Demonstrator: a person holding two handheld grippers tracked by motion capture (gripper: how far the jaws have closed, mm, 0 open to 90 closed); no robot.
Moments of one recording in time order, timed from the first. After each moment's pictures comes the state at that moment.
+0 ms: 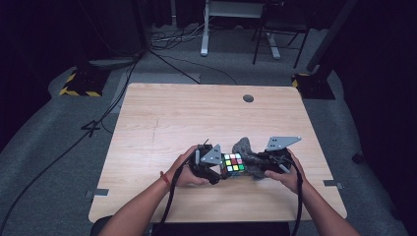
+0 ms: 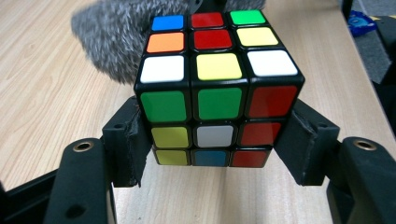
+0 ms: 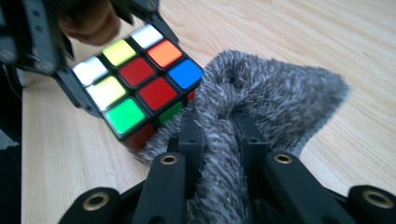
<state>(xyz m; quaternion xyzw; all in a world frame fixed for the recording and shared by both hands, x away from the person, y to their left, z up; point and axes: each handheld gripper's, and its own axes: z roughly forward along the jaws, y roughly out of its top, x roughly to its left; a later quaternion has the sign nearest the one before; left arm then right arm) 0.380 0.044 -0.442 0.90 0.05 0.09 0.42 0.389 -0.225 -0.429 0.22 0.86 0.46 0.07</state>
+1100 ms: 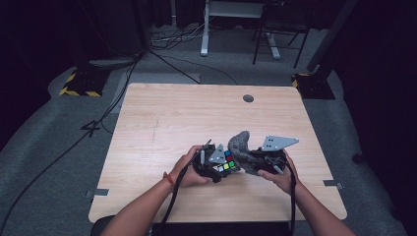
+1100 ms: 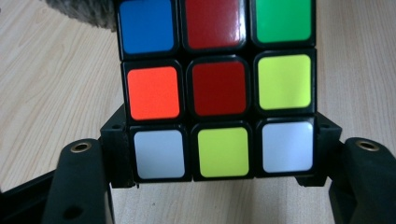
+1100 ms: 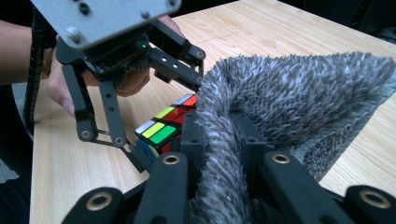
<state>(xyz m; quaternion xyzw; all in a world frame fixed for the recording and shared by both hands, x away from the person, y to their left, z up) 0.387 0.034 -0.454 0.92 0.08 0.11 0.37 0.378 -0.202 -0.415 0.20 0.84 0.50 0.09</state>
